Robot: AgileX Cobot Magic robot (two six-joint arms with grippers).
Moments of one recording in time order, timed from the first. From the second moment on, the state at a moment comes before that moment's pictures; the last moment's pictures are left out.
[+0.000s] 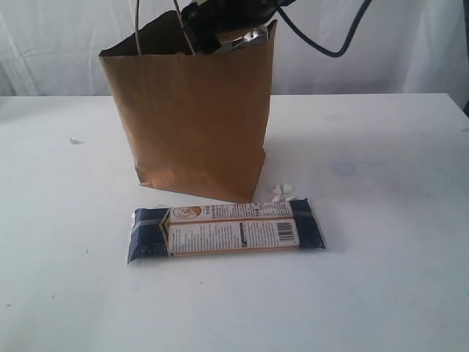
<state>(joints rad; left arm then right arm) 0.11 0.00 0.02 -0.29 0.40 0.53 0.57 1.93 -1.96 -0.09 0.77 -0.18</state>
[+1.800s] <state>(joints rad) 0.11 0.00 0.02 -0.29 0.40 0.53 0.57 1.69 -1.95 0.08 1.12 -0.04</state>
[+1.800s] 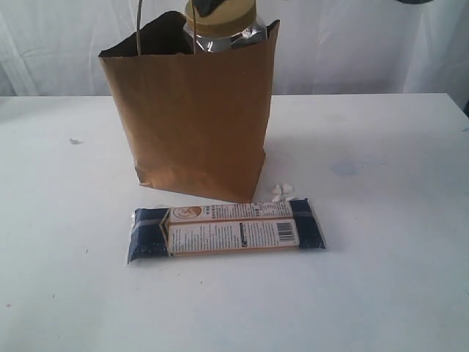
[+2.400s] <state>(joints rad) 0.11 0.00 0.02 -0.29 0.40 0.53 0.57 1.19 -1.43 -0.55 1.22 0.10</state>
